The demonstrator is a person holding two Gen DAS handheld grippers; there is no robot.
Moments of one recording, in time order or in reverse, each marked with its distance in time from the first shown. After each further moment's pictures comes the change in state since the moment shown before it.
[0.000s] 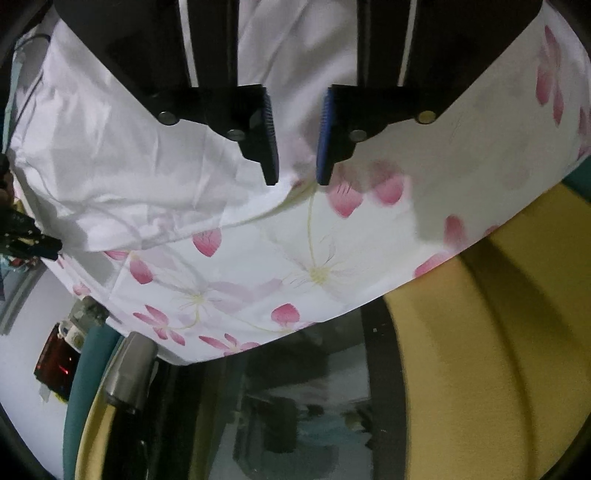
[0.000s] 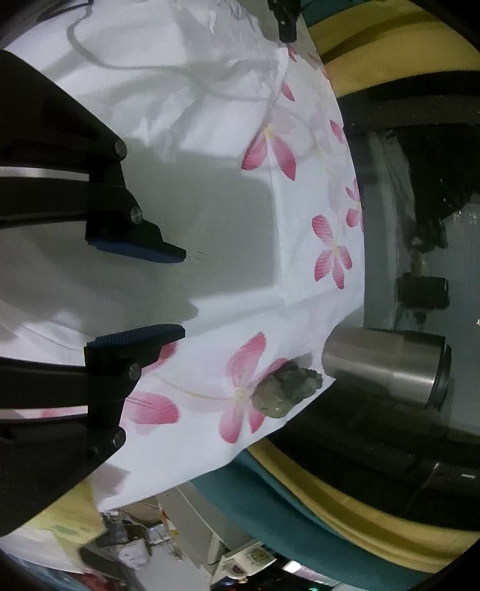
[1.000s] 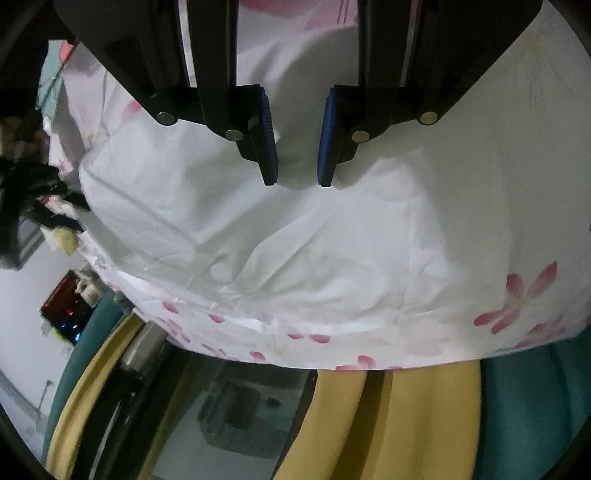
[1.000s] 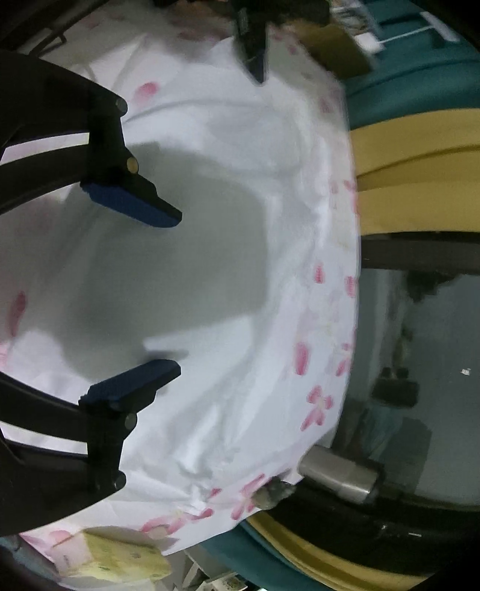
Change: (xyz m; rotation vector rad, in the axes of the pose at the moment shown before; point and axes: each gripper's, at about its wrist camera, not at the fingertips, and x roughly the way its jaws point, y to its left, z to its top) left arm -0.095 0.033 -0.176 -0.268 -0.081 -0.106; right arm -0.070 0.167 -0.066 -0.154 -0.026 0.088
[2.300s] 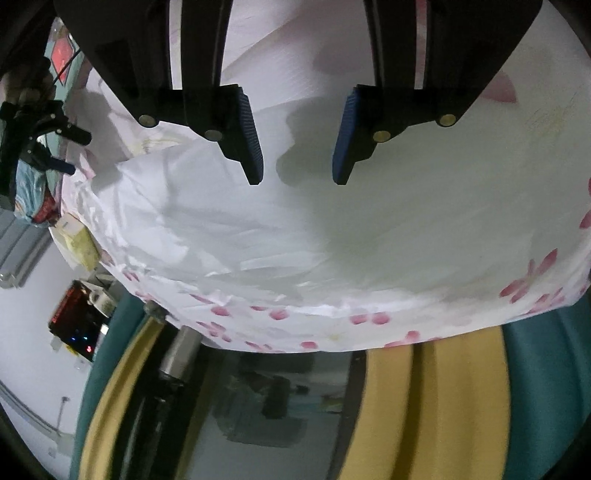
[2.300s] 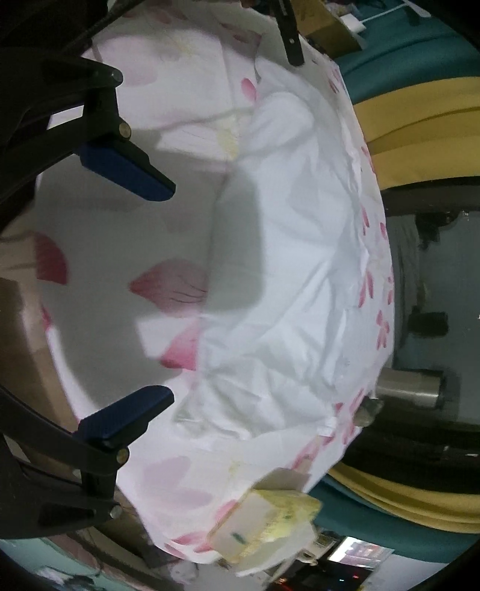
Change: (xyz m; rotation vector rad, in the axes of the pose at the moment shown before) left arm -0.020 -0.103 -0.018 0.093 -0.059 0.050; right arm -0.066 -0.037 -0.118 0.248 0.012 0.003
